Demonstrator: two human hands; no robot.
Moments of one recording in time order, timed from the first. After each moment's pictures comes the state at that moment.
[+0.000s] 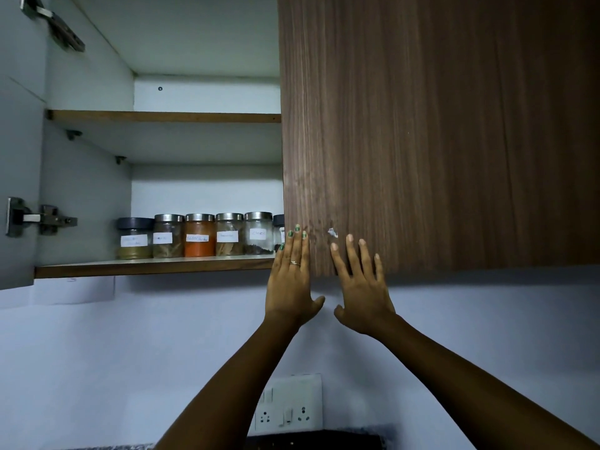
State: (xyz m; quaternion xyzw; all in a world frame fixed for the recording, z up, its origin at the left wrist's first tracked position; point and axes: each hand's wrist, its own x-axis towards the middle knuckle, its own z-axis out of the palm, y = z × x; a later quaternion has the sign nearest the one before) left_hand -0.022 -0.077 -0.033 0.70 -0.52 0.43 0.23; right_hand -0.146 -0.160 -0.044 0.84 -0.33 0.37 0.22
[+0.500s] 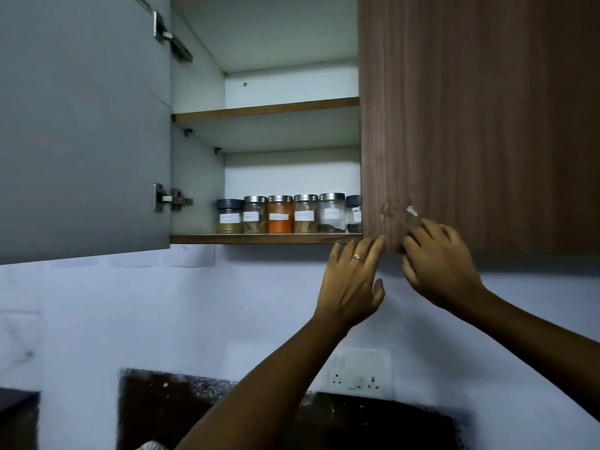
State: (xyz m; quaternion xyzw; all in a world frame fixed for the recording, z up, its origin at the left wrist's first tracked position) left_hand -0.047 0.005 -0.055 0.65 -0.55 0.47 0.22; right_hand -0.173 -0.103 -0.025 0.81 -0.23 0.41 0.35
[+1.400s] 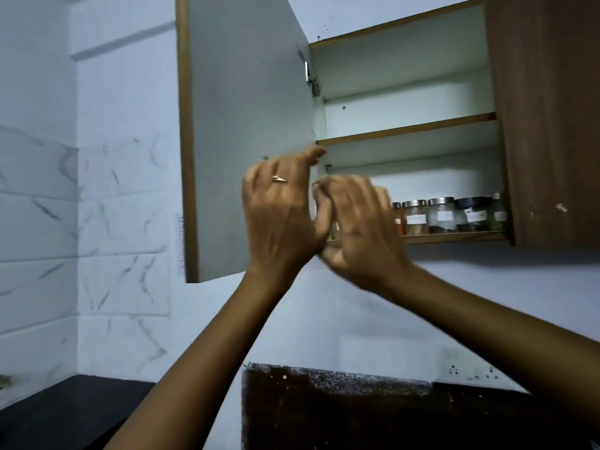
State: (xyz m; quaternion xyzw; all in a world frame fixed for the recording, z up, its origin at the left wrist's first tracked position) left_hand 0.041 0.441 0.033 0.47 -0.38 0.71 0.36; right_hand -0.016 0.336 0.015 0.73 0.07 0.67 0.14
